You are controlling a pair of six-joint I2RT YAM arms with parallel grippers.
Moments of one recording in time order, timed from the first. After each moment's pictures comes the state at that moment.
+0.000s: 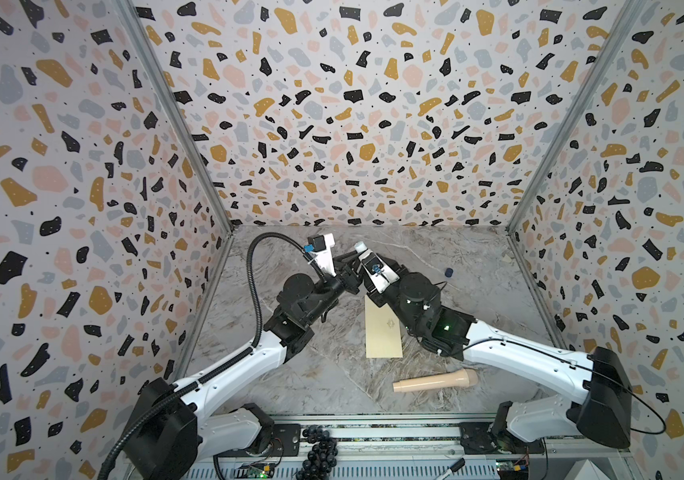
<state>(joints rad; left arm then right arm) -0.65 1.19 0.77 0.62 0.16 -0.63 0.99 1.34 1.08 0.19 0.40 -0.33</state>
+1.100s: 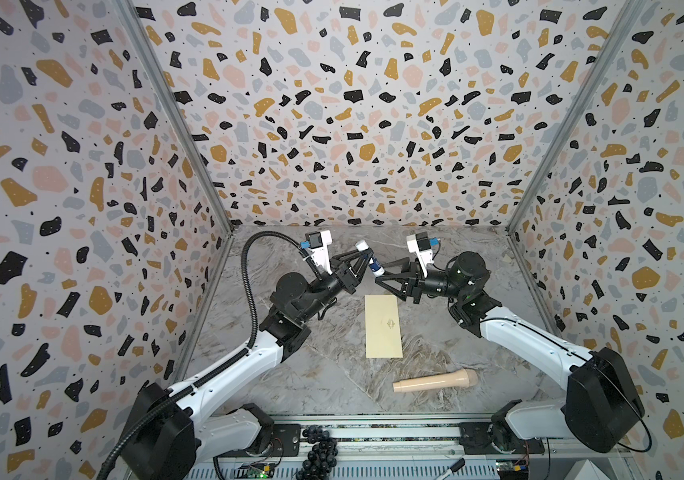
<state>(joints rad) -0.62 1.17 0.78 0.66 0.26 -0.74 0.55 1.37 0.90 0.63 -0.92 0.49</state>
